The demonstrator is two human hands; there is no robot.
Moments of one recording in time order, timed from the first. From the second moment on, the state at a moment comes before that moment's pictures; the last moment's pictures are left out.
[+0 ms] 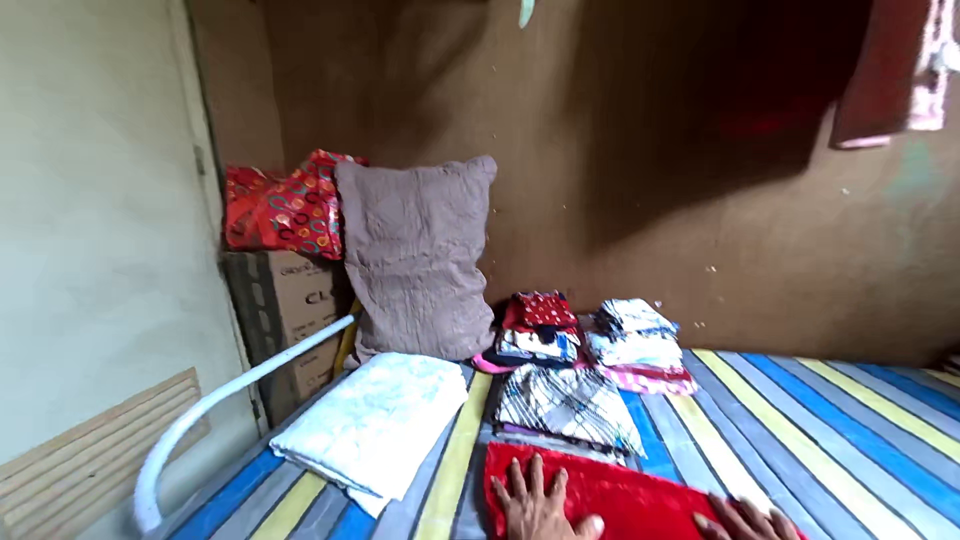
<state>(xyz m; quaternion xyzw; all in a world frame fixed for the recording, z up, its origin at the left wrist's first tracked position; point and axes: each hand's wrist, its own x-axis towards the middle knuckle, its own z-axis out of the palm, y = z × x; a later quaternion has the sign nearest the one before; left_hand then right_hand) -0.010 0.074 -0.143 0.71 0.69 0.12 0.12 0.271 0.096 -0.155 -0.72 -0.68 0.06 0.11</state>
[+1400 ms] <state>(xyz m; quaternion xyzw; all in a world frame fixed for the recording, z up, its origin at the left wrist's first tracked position) 0.030 0.077 -0.097 0.81 0.55 -0.03 0.19 0.167 0.064 -0.088 -0.62 -0.76 0.20 0.06</state>
